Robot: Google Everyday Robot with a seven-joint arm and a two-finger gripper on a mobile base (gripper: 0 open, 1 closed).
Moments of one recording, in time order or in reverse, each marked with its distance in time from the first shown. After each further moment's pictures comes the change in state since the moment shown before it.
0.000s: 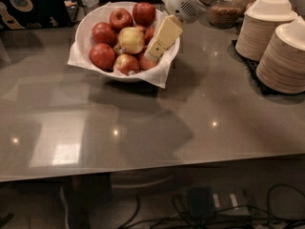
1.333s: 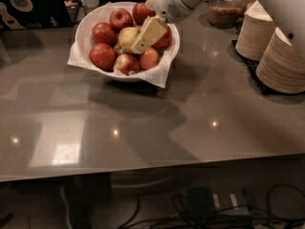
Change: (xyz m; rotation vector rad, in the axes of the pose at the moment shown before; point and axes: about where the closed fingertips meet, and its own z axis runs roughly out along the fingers) arm -0.022 -0.019 0.038 -0.003 -0.094 -0.035
